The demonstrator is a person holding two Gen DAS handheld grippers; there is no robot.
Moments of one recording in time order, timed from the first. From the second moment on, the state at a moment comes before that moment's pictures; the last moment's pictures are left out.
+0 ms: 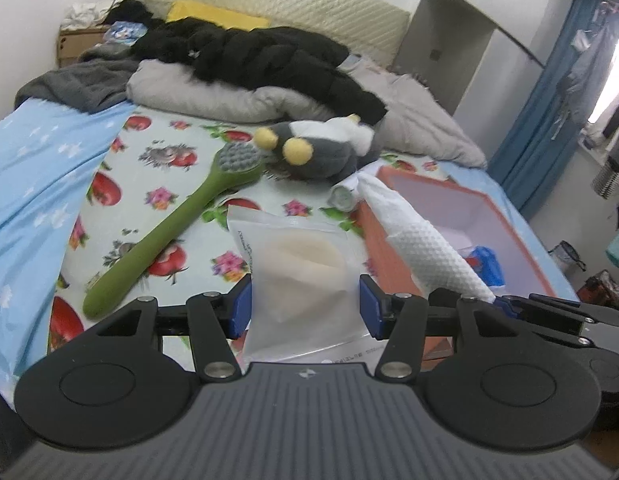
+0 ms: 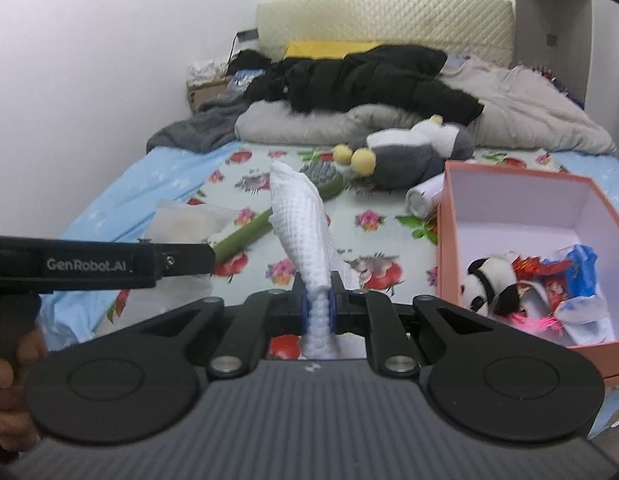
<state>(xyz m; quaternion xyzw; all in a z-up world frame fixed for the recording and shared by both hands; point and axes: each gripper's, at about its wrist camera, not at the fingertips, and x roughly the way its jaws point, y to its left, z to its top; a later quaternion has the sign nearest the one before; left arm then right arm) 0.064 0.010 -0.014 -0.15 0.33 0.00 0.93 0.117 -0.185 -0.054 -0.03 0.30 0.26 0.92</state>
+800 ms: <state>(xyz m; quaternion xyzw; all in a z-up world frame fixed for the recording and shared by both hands) 0.093 -0.098 0.014 -0.11 0.33 -0.12 0.93 0.092 -0.294 -0.016 0.01 0.26 0.16 0.95</state>
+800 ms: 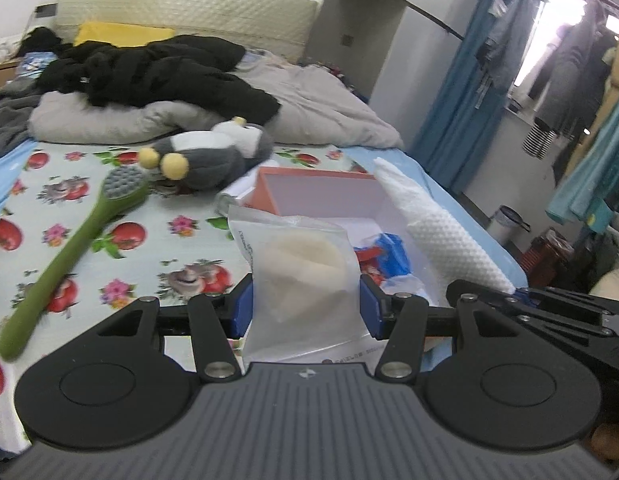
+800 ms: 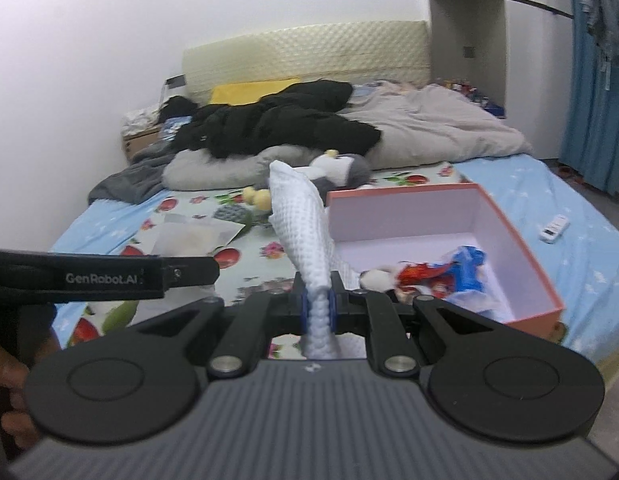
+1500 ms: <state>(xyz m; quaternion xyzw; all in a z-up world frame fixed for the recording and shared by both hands) 0.251 -0.169 -0.040 -0.06 0.40 -0.17 0.90 0.182 -0.356 -0.075 0.06 0.27 0.11 0.96</state>
